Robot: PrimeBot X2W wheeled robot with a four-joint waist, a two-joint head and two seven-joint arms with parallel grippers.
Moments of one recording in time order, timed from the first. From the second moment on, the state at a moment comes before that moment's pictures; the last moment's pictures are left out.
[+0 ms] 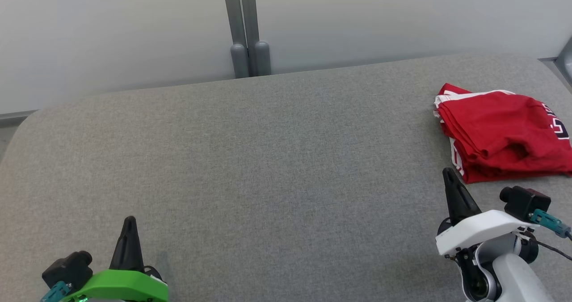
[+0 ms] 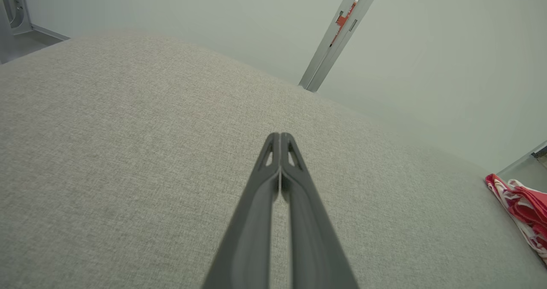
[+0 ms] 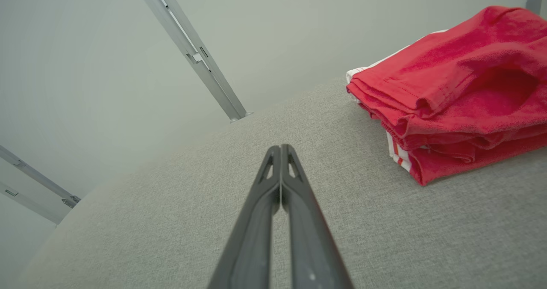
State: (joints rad) left arm -0.01 0.05 0.04 0.29 -0.52 -0.10 -0.16; right arm -0.17 -0.13 0.08 0.35 0.58 0.13 -0.17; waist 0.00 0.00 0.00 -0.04
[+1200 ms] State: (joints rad) left arm -0.05 0.05 0.07 0.27 -1.01 -0.11 -0.04; right arm -0.14 -0.10 -0.01 0.30 1.04 0.13 -0.04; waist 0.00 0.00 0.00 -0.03
